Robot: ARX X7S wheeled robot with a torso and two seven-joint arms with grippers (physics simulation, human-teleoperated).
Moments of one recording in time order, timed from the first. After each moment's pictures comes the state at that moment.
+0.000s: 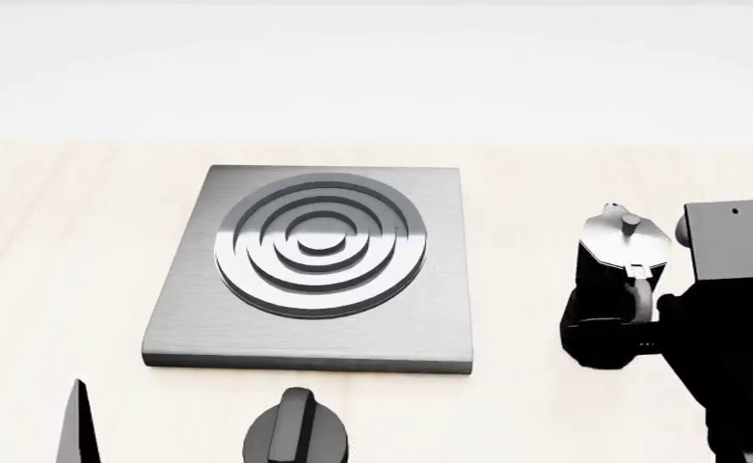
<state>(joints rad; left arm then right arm) 0.16 -0.35 0.28 0.74 -0.11 -0.13 -0.42 0.86 0.52 -0.23 0.33 0.47 0.88 -0.05</state>
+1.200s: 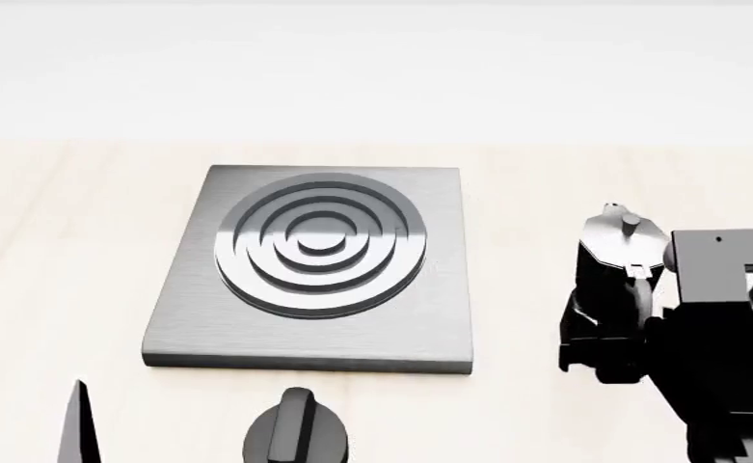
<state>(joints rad) 0.16 -0.36 0.30 0.73 -0.12 -0.12 -0.45 0.86 0.47 -0.25 0.51 0.44 0.77 -0.07</state>
